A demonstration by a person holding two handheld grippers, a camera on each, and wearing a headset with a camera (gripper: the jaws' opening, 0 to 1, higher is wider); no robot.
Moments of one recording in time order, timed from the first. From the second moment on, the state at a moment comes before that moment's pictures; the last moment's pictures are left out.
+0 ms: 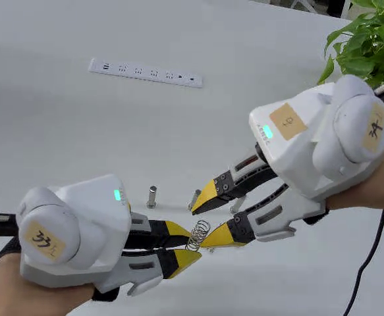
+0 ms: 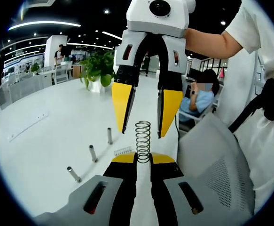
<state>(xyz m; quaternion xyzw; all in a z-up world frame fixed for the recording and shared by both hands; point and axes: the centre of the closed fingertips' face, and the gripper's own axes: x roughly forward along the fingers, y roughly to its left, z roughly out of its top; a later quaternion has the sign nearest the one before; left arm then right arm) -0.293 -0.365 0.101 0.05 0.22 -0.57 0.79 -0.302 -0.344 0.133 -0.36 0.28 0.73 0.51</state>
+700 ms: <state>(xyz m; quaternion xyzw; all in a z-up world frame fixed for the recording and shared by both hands) -0.294 -0.373 0.101 0.06 0.22 -0.59 0.78 -0.305 -0.354 0.117 -0.42 0.29 0.74 0.44</state>
